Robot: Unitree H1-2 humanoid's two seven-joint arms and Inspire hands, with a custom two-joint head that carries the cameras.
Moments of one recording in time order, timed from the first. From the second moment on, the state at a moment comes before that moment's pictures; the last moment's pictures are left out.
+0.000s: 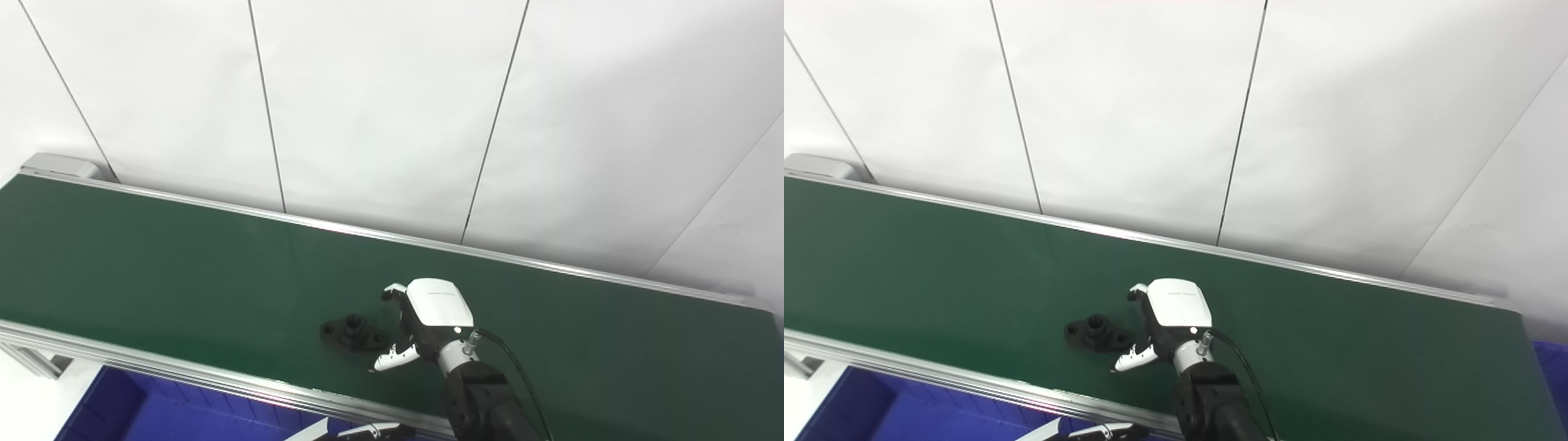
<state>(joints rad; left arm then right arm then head) 0.29 0.35 -0.32 -0.01 0.01 -0.43 -0.50 -0.42 0.03 0.65 0.30 -1.08 0.28 0.18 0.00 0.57</state>
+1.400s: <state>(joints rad) 0.29 0.37 -0.31 -0.02 -0.01 -0.43 -0.51 -0.50 0.07 0.70 0.42 -0.95 0.27 0.07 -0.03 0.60</state>
